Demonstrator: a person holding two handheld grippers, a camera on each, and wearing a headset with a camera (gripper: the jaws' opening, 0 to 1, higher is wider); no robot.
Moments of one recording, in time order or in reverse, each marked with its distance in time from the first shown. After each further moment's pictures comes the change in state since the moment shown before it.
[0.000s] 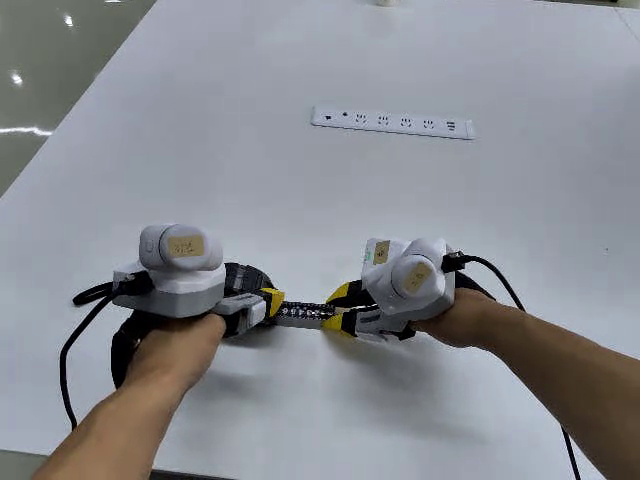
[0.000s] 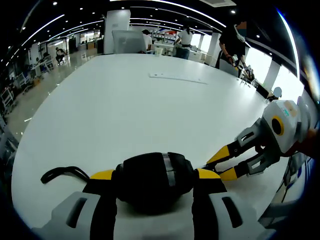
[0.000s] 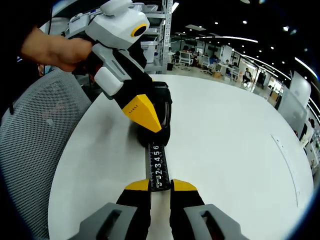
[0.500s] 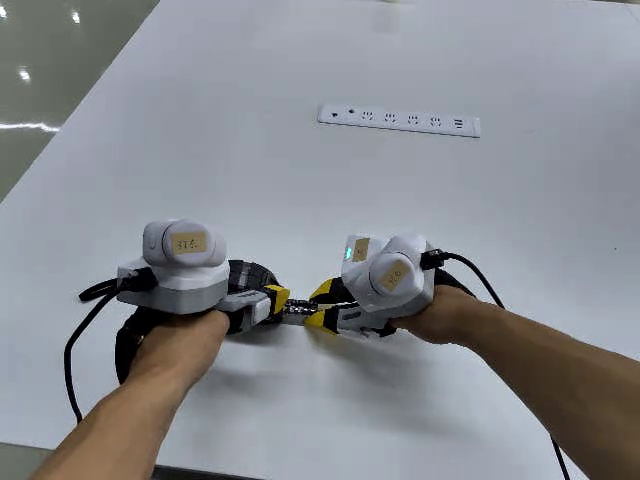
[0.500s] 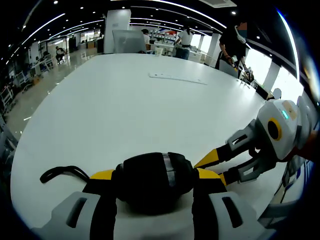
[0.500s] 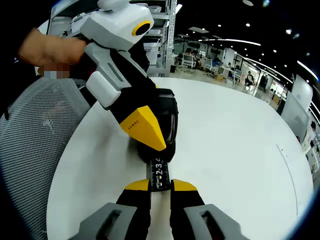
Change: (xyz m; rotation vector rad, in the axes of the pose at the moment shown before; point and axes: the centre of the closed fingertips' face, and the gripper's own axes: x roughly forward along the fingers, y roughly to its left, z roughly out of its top) left arm 0.000 0.001 0.000 -0.009 0.000 -0.008; right arm 0.019 0.003 0.020 -0.025 -0.016 0.012
